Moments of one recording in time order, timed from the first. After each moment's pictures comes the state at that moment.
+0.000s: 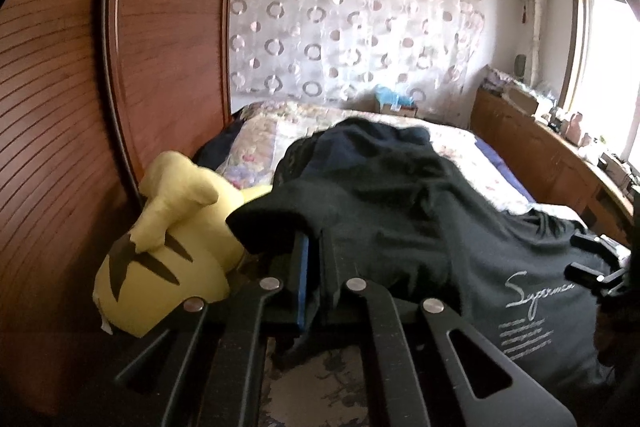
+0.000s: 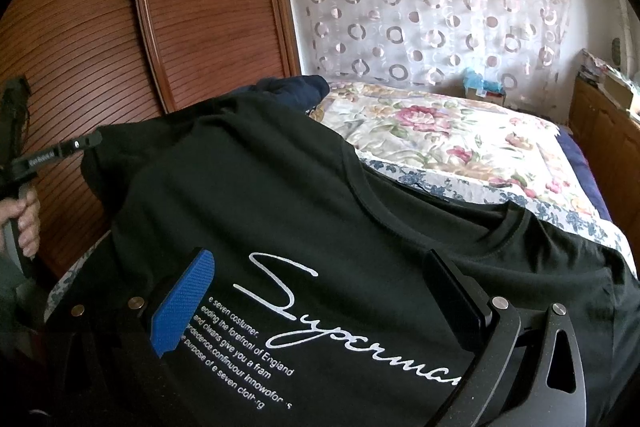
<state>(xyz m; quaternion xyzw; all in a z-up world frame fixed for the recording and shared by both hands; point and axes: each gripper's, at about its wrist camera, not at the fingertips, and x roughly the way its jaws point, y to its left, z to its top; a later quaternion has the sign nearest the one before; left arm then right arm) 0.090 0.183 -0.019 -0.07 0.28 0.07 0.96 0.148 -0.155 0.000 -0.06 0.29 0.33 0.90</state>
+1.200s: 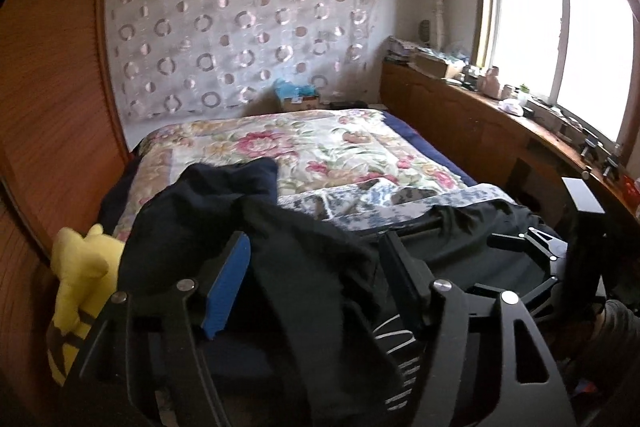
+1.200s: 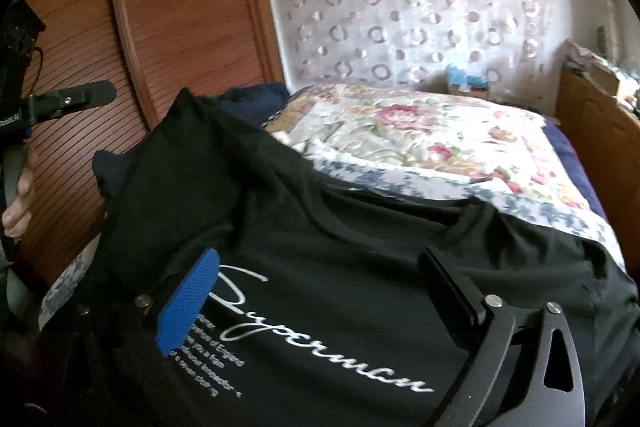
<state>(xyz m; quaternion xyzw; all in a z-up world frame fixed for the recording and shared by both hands) 0.157 0.078 0.030 0.00 0.29 -0.08 0.95 0.156 -0.169 -0.002 -0.04 0.30 0.32 0.90</state>
